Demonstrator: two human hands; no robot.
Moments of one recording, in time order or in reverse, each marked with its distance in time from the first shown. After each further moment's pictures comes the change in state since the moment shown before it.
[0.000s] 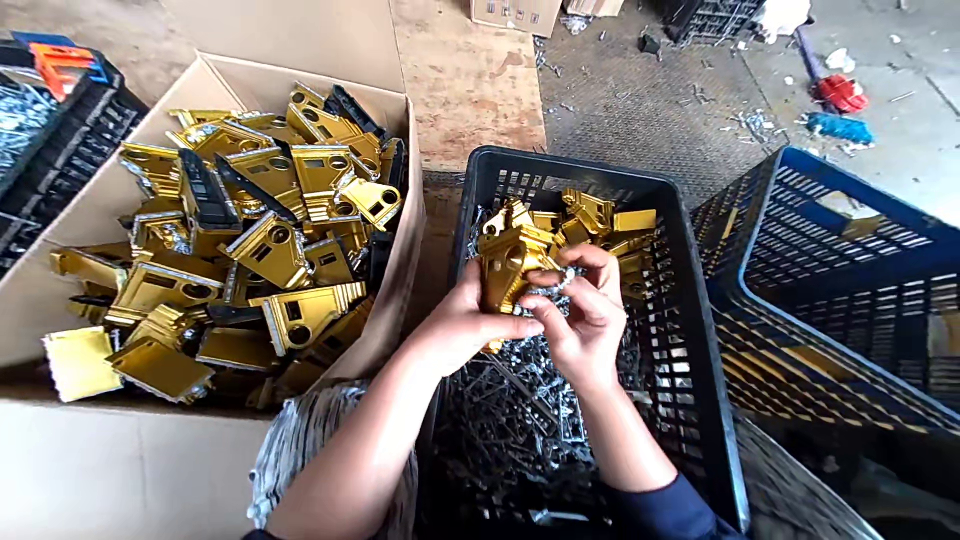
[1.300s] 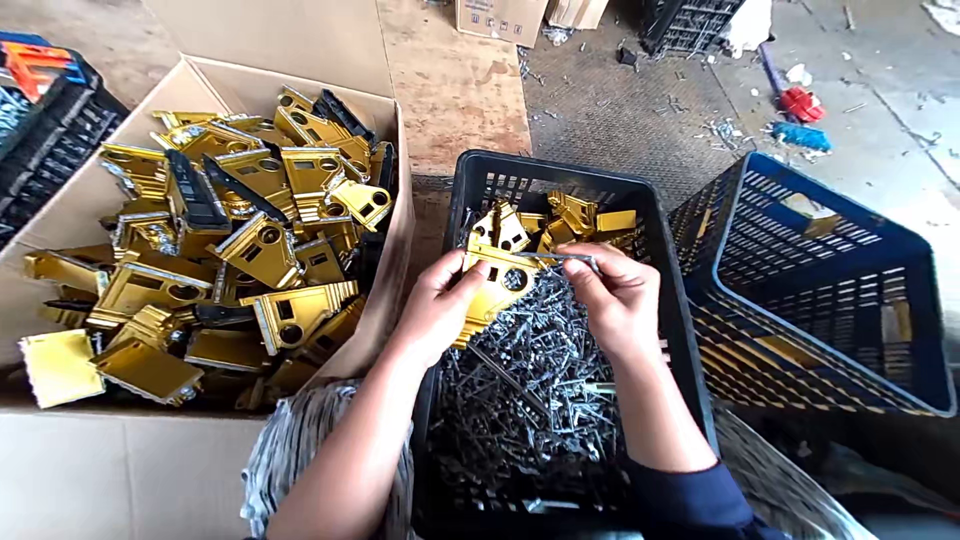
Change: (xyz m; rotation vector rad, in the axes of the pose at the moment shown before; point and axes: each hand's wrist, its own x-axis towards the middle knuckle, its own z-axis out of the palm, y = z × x) left_hand -0.007 0.005 -0.006 0.313 0.283 0.170; right_hand 0.025 -0.016 -0.049 -0.019 -0.144 0.211
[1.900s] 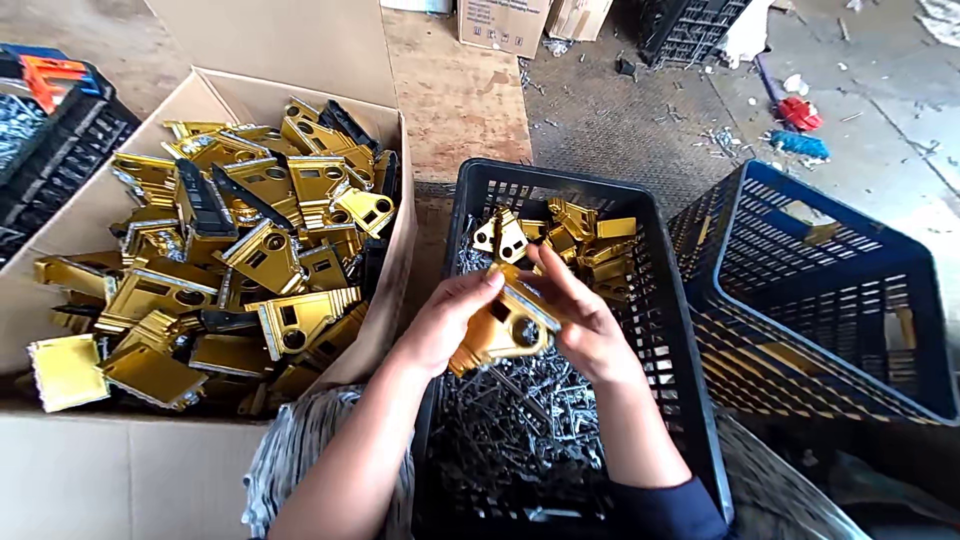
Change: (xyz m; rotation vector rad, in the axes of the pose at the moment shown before) left_hand -0.003 0.005 0.001 -0.283 -0.250 -0.026; right_hand -0.019 0.020 0.016 0.586 -0.336 0.165
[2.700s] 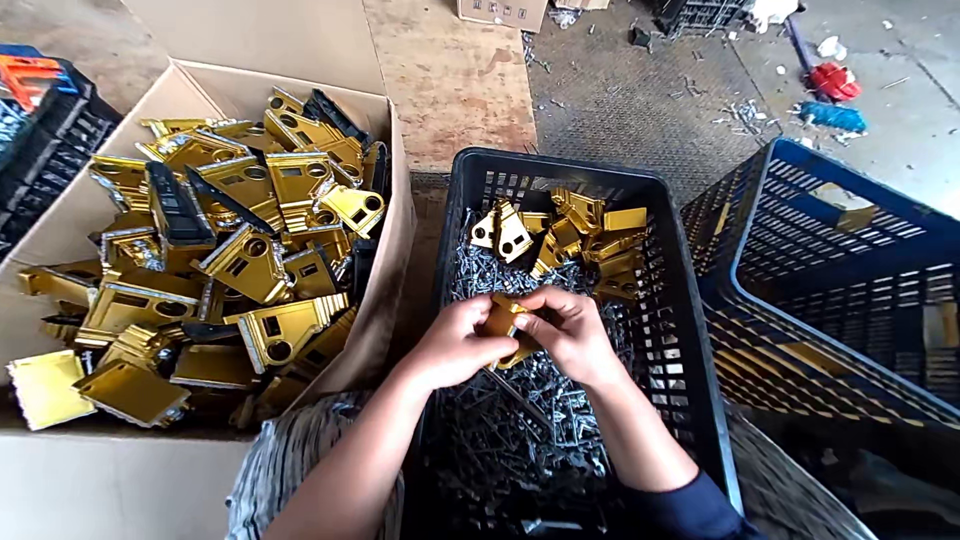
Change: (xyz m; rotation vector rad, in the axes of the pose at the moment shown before) left_hand 0.021 -0.035 -0.003 0.383 -0.079 -0.162; right_hand 0.006 0.018 -0.007 -0.384 0.178 0.112
